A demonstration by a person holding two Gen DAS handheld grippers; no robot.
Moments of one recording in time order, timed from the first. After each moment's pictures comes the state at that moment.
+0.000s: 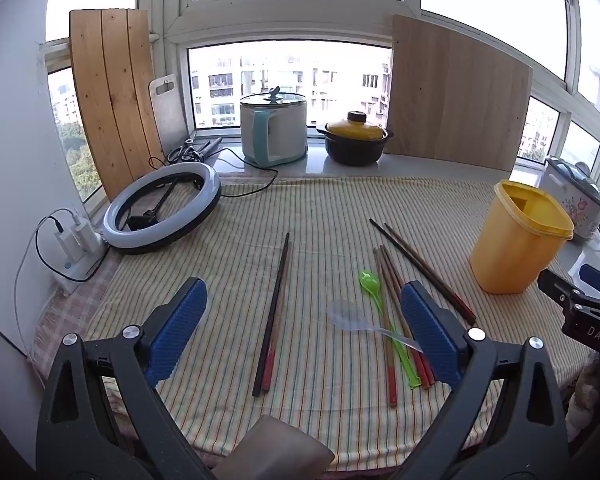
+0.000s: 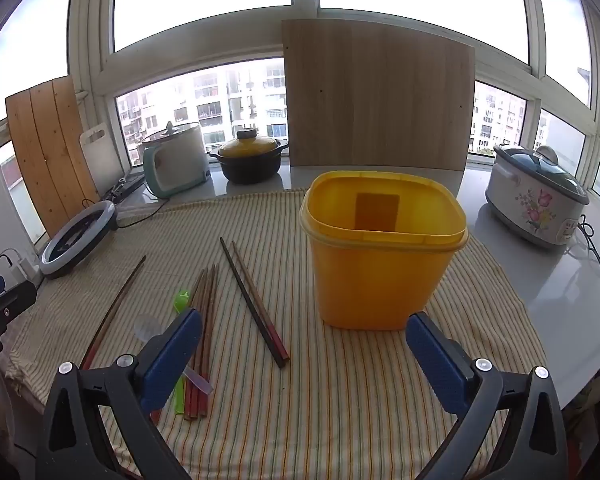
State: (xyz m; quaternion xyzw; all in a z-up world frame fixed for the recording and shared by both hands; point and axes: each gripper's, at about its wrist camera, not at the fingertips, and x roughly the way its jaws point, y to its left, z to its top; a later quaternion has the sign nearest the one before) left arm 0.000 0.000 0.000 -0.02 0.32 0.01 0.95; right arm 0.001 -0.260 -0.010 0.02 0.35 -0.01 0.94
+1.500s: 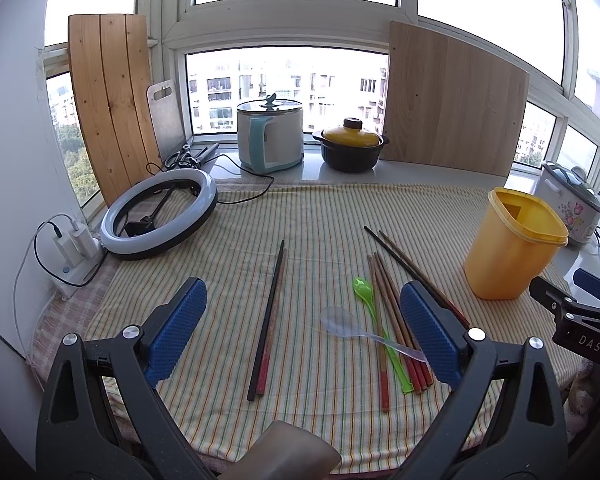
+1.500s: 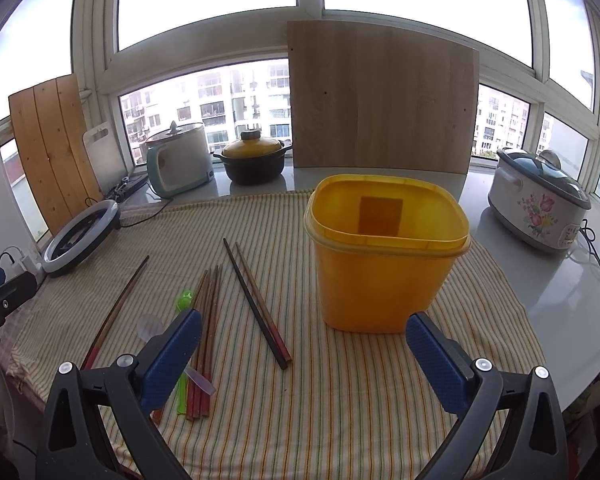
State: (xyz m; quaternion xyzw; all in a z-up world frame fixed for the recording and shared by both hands) left arm 0.000 -0.004 0.008 -0.02 0.31 0.01 0.95; right arm 0.001 -0.258 -0.009 0.02 0.34 0.00 0.94
